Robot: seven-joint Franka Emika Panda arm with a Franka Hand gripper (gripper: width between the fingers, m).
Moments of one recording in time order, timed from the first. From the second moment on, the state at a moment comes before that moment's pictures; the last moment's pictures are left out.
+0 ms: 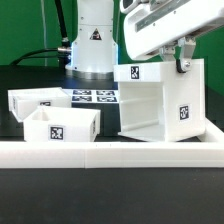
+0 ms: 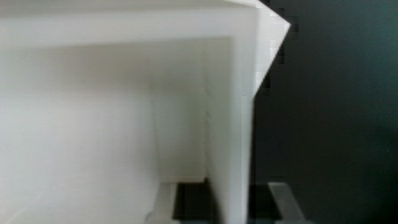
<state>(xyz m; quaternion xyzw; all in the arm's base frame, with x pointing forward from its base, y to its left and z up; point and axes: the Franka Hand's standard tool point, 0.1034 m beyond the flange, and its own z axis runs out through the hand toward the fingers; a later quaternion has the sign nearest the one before) 0.599 0.086 0.120 -0.83 0.51 -0.15 0.17</state>
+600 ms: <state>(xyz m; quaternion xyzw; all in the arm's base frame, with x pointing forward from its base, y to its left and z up) 0.607 0.076 0.125 -0.73 0.64 -0.14 0.20</state>
